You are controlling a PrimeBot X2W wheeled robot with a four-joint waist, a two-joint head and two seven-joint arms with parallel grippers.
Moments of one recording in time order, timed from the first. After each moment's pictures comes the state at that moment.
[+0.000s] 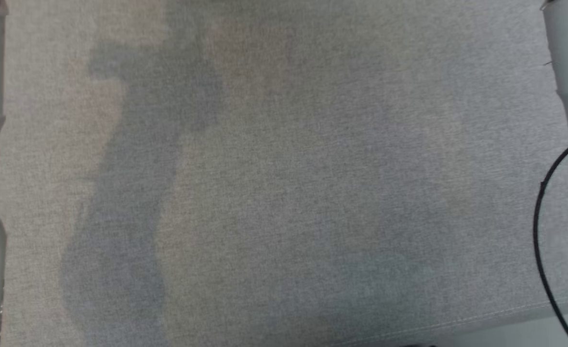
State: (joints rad) left arm -1.37 0.31 -0.38 0.40 -0.57 -0.09 -0.22; right arm -1.37 -0.20 0.29 0.44 0.05 0.13 -0.26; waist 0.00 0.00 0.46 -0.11
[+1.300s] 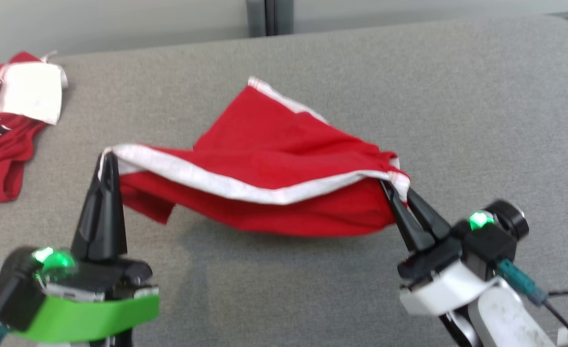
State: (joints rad) left arm -0.06 0.20 -0.15 -0.29 -0.54 -0.13 -0.26; right arm -0.20 -0.18 0.33 -0.07 0.17 0.13 -0.26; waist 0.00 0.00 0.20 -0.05
